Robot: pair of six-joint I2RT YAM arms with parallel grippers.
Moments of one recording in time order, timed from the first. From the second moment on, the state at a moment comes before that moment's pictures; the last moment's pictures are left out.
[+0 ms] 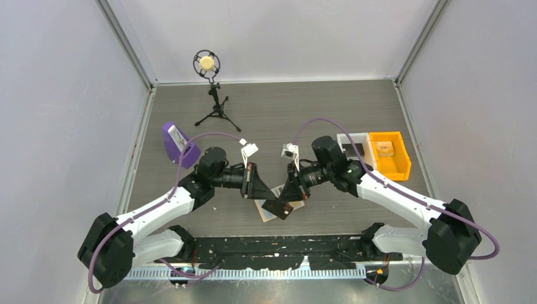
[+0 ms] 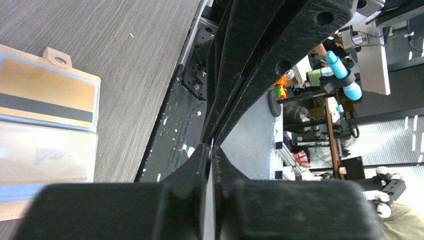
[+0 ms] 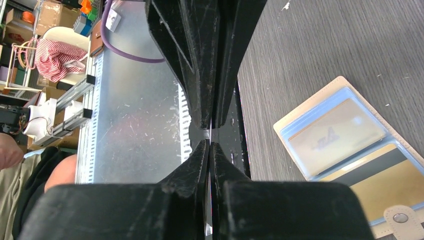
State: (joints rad) left arm -0.65 1.08 0.53 0.24 0.89 -0.73; right arm 0.72 1.17 0.76 -0.19 -0.94 0.15
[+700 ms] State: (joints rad) left arm -0.64 0.93 0.75 -0.29 0.47 -0.51; right arm 0.46 1.01 0.64 -0.05 -0.61 0.43
